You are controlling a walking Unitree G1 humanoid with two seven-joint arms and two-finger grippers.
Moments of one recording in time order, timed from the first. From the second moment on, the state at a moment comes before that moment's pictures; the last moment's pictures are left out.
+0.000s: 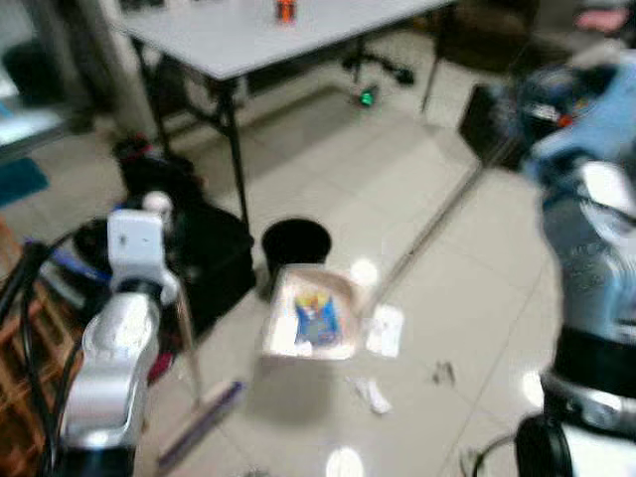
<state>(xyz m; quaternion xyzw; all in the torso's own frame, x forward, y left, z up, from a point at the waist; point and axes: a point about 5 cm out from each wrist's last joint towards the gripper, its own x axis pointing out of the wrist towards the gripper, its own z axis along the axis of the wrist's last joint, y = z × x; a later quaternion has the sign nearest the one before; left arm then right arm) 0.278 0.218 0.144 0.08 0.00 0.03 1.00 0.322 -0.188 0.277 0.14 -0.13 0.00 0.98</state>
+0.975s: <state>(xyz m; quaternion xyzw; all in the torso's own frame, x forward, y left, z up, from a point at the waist) 0.275 0.208 0.142 0.07 0.00 0.02 1.00 0.324 -0.190 0.284 0.14 -0.15 -0.01 0.98</state>
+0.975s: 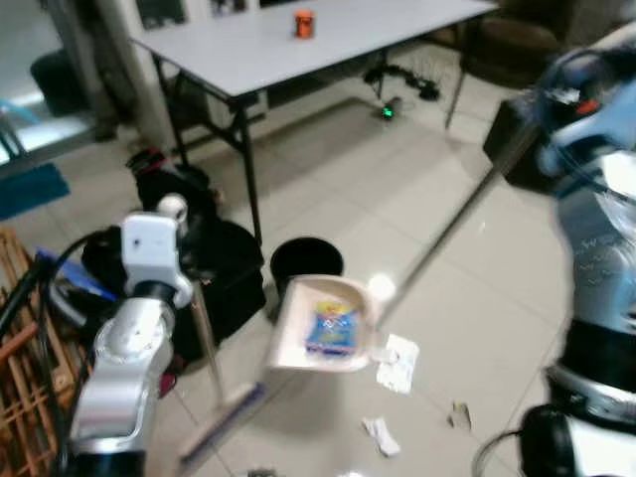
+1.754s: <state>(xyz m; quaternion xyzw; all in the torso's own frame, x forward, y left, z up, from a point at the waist) 0.278 0.215 0.143 0.09 0.00 0.02 1.00 0.325 -0.189 0.286 0.20 -0.16 0.00 0.97</state>
